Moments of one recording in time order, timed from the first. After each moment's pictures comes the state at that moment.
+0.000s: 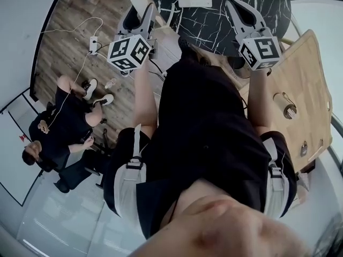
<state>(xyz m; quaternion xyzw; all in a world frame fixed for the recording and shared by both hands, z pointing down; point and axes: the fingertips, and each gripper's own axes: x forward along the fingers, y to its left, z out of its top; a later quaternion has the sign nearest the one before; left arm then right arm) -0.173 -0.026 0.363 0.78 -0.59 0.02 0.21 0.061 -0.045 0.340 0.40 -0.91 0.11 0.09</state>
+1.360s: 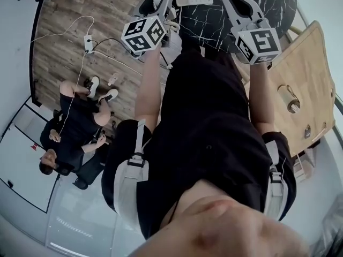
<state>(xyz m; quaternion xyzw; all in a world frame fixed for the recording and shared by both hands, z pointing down) -0.135 -0.118 0.474 0.77 -0.53 0.08 0.34 0.029 -0.112 0.385 0.41 -0.89 0.14 0.14</state>
